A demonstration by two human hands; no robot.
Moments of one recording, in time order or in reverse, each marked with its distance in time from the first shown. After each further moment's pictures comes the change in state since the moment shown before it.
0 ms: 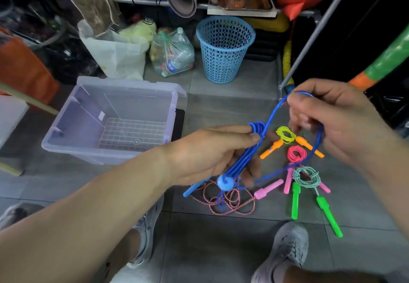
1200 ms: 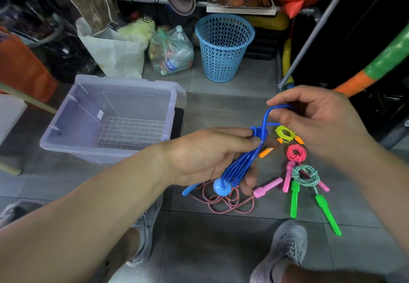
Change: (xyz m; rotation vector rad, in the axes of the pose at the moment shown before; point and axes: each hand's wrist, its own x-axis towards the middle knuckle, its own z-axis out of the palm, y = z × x) left_hand 0.000 0.004 0.000 0.007 -0.083 -0.064; right_hand -0.001 0.015 0.008 -0.225 0.002 -0.083
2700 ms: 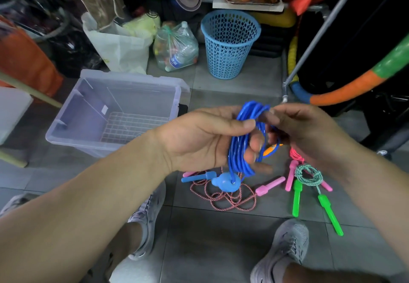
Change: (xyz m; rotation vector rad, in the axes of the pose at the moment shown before) left_hand -0.004 0.005 -0.018 -0.307 -0.253 0.190; right_hand 0.000 0.012 0.019 0.229 -0.117 0.290
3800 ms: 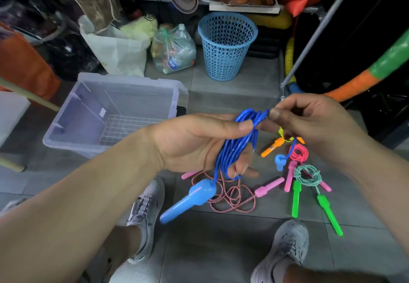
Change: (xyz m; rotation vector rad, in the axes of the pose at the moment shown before) left_hand -0.007 0.009 0.001 0.199 -0.005 -0.134; right_hand -0.002 -0.012 -0.014 -0.173 0.078 -0.111
